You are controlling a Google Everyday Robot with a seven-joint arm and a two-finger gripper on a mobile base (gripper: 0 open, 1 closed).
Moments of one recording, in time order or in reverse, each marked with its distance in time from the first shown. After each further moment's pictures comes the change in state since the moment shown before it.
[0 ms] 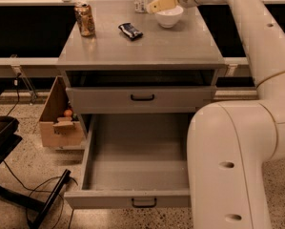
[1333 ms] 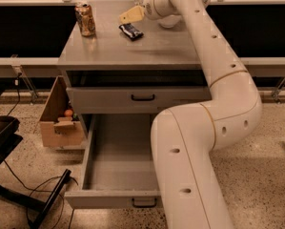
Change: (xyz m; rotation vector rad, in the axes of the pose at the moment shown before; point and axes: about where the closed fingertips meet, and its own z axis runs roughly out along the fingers) arm 0.006 0.065 0.108 -0.077 0.045 0.101
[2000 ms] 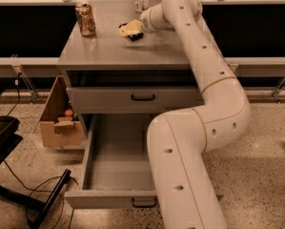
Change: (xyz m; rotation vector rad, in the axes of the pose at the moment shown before) arm 0.047 0.000 0.043 -0.008 0.061 0.048
